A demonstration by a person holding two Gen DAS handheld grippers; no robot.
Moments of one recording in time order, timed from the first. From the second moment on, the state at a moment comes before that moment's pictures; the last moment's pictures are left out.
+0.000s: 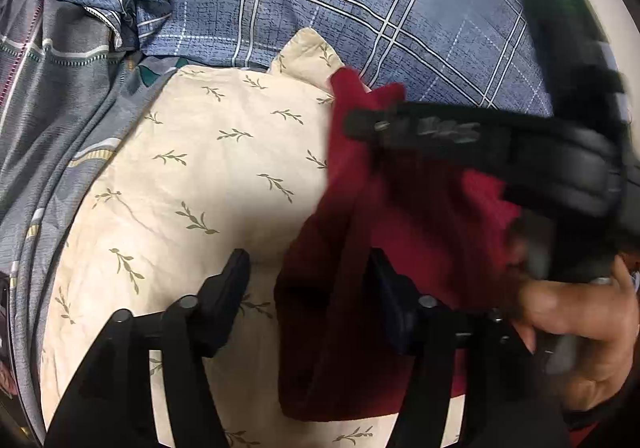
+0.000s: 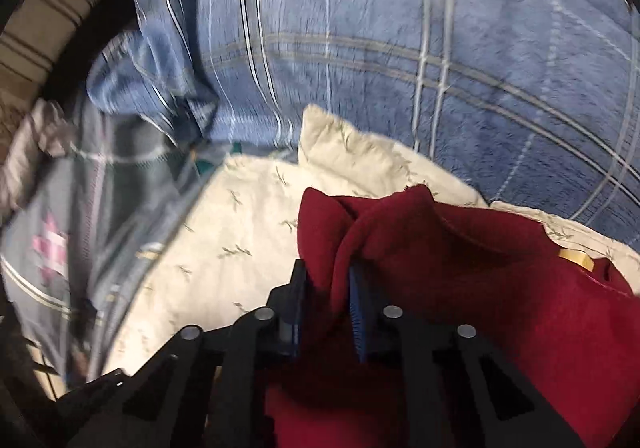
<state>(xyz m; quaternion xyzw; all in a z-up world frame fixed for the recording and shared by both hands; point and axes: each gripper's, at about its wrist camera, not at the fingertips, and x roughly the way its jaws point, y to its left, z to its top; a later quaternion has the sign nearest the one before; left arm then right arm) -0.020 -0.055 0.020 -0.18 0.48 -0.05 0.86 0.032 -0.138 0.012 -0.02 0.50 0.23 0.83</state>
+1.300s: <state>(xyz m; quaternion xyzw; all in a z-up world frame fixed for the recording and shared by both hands) -0.053 -0.122 0.091 -0.11 0.41 -0.16 0.89 0.006 -0.249 0.093 0.09 0.44 0.24 0.86</state>
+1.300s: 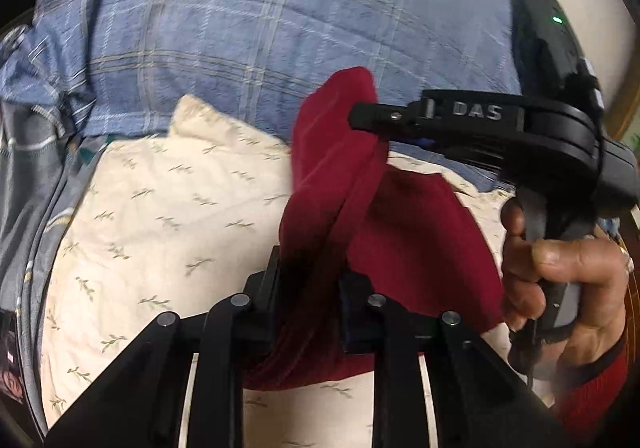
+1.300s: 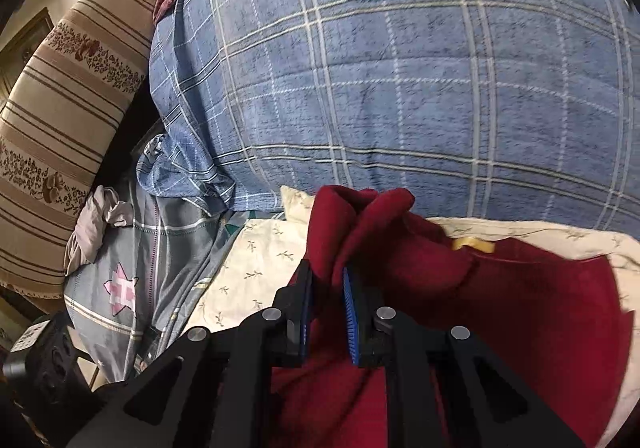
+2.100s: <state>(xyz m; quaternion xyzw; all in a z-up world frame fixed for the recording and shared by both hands) -0.045 -0.316 0.073 -0.05 0.44 -0.29 0.85 -0.019 -0.434 0.084 0.11 0.43 0.08 0.89</state>
